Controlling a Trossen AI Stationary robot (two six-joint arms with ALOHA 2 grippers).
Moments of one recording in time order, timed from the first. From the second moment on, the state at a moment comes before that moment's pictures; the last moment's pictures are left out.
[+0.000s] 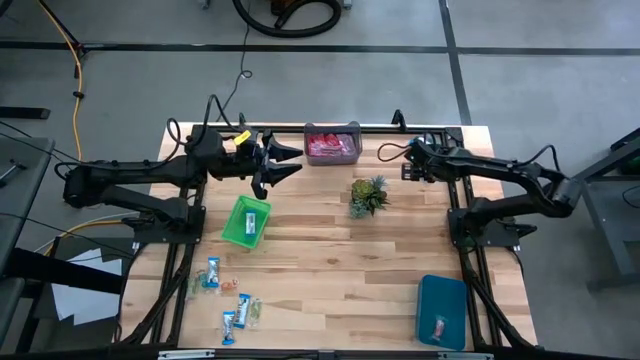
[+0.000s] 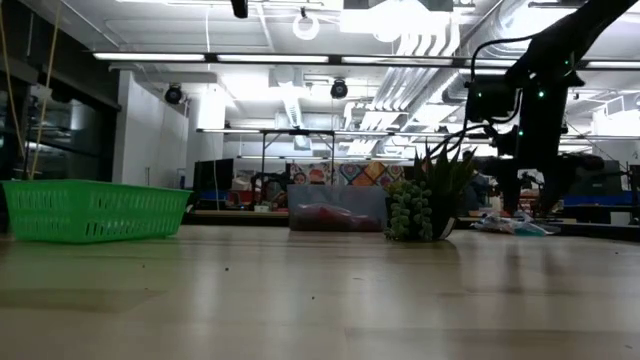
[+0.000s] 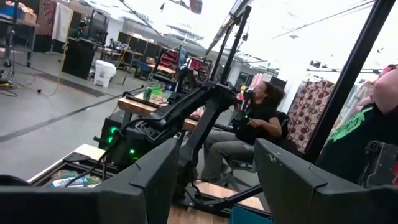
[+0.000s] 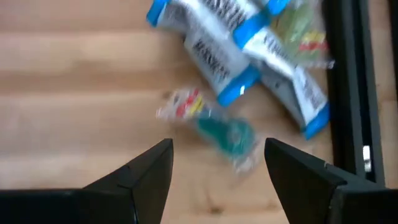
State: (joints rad) left arm 0.16 1.08 0.86 0.40 0.12 -0.34; right arm -0.67 1.22 0.58 -0.68 0.33 0.89
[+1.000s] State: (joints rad) left arm 0.17 1.07 0.86 0.37 0.08 -0.34; right arm -0.64 1.34 0.58 -0.63 0.32 0.60
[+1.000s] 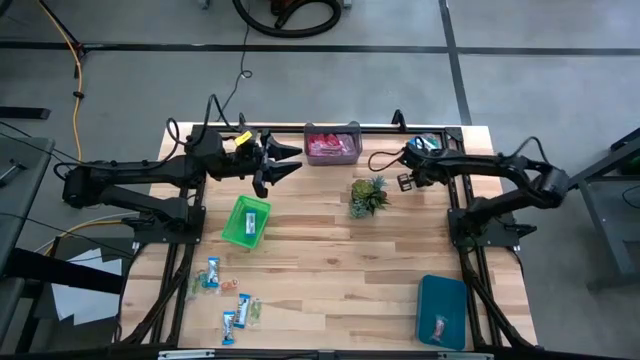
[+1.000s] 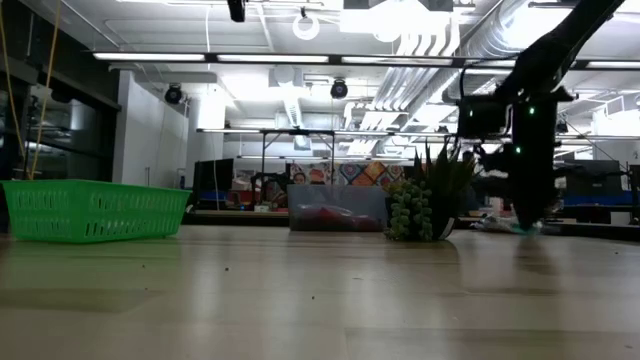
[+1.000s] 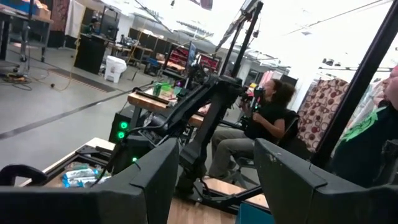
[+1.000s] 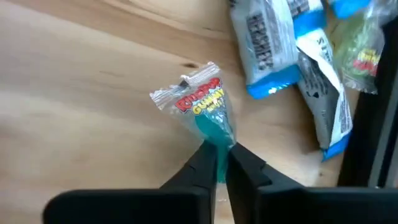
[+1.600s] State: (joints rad) left arm 0.20 1.07 0.86 0.52 0.11 -0.42; right arm -0.43 0.82 0.84 -0.35 -0.07 0.33
